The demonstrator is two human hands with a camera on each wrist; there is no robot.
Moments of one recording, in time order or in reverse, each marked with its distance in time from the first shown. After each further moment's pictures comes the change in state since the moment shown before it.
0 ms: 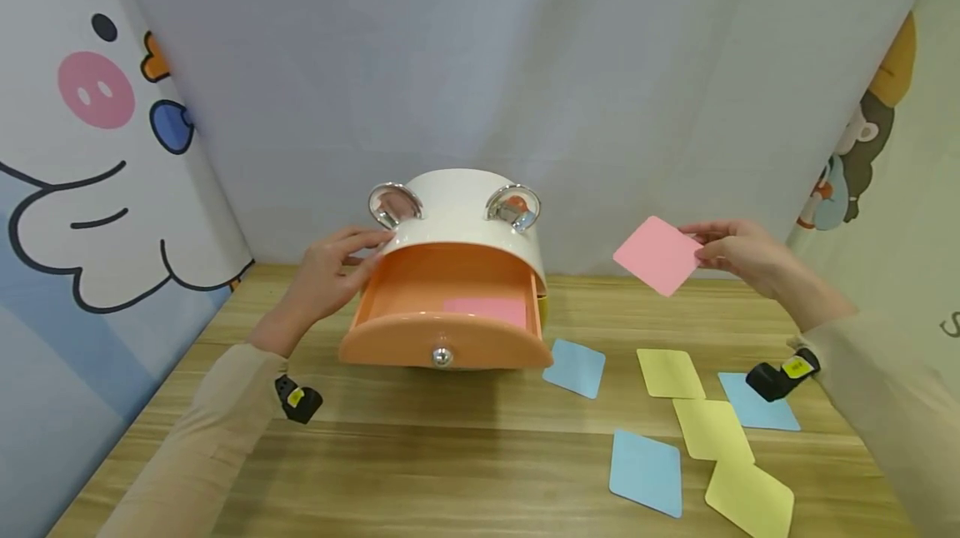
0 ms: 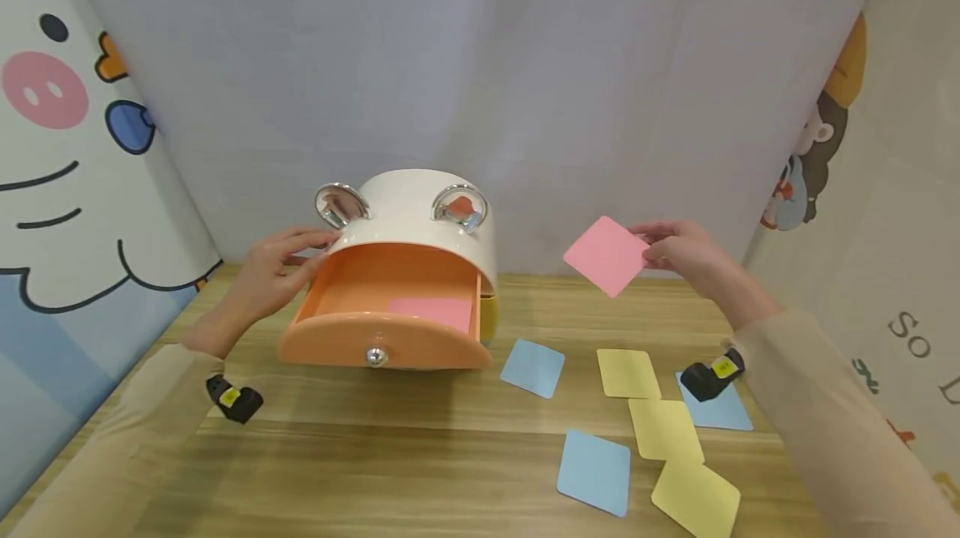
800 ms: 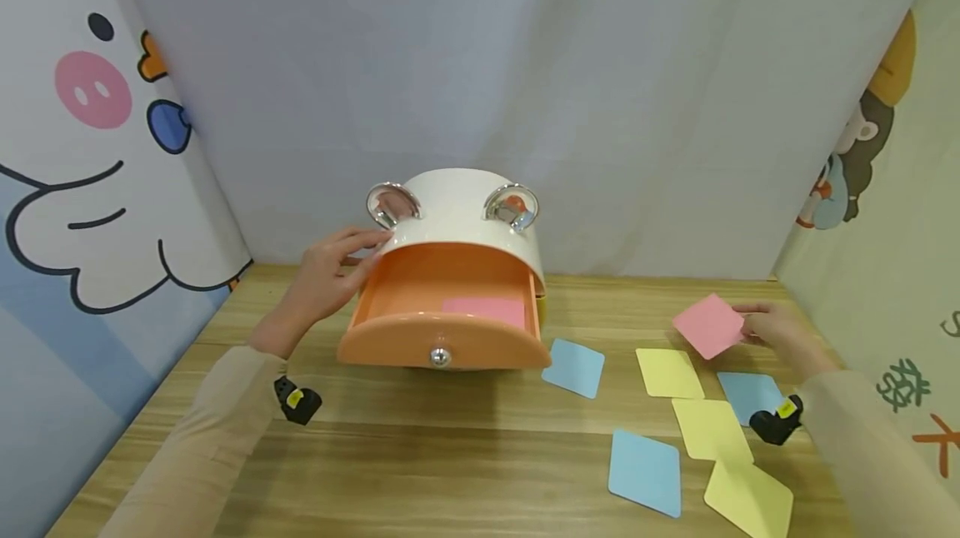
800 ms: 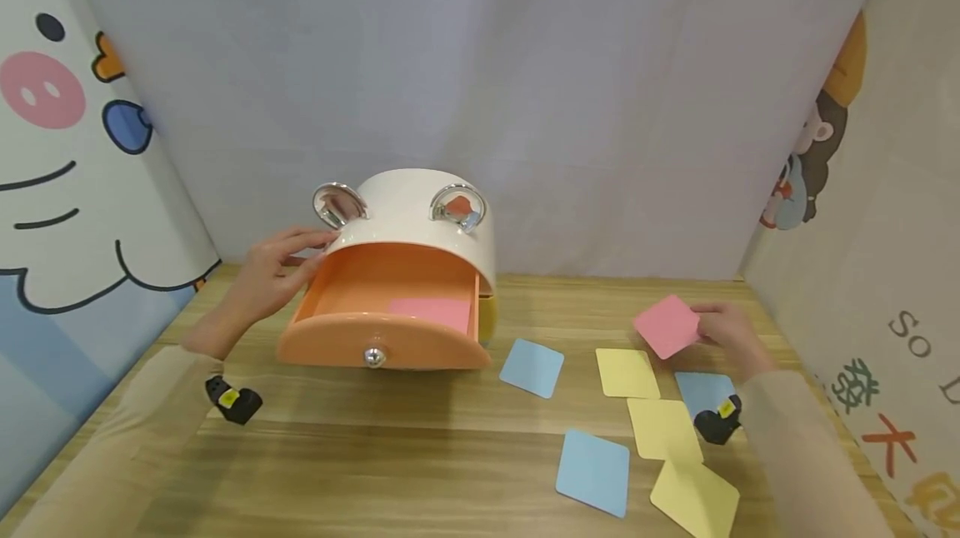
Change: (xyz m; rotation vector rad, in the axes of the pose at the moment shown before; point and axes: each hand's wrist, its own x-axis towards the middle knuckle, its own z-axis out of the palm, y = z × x) left_hand 0.000 -0.002 0.003 -0.010 0.029 0.025; right_hand -0.006 0.141 -0.011 -0.040 0.155 0.227
